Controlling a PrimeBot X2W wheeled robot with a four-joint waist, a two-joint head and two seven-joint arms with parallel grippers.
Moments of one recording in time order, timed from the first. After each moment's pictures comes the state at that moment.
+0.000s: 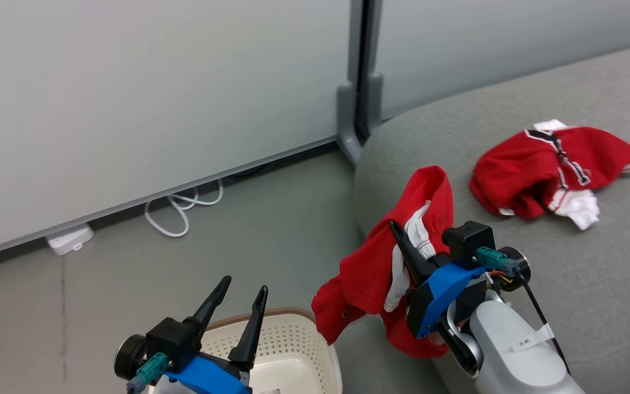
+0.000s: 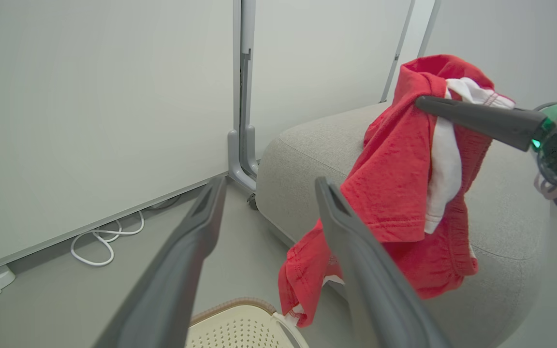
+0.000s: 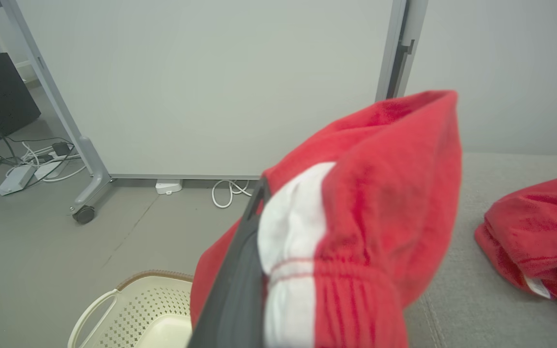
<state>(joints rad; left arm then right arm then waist) -0.12 0.22 -0.47 0.32 -0.42 -0.13 -0.26 -0.50 -0.05 0.38 0.71 0.24 0.13 -0.19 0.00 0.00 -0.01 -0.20</state>
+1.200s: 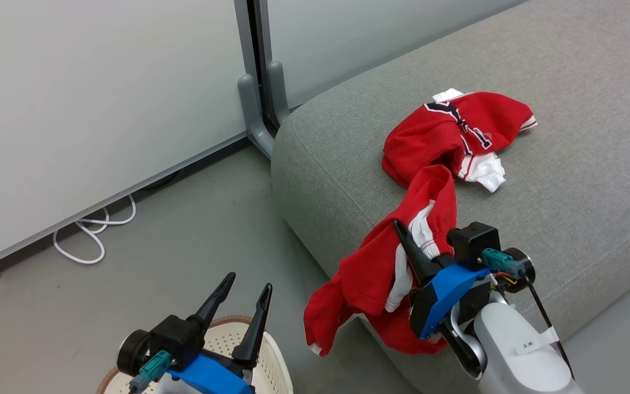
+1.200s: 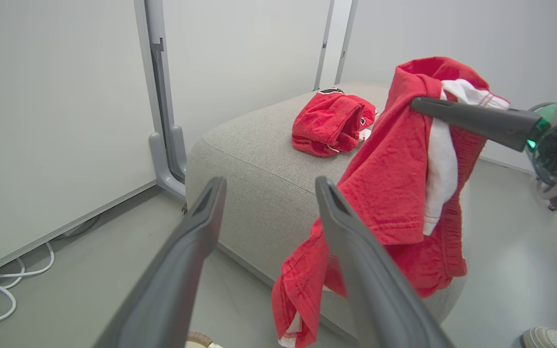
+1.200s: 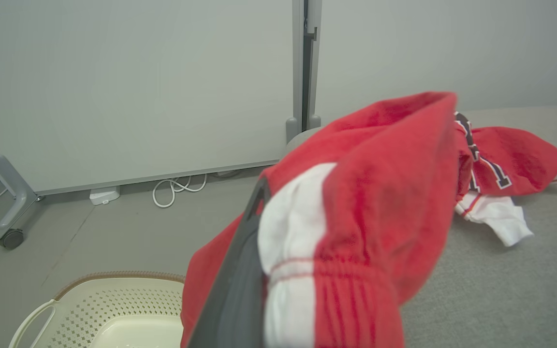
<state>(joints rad) -0.13 0.22 -0.48 0.31 -0.41 -0.13 -0.26 -0.48 -0.05 0.35 0.66 0.23 0.13 -0.17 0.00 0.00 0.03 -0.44</state>
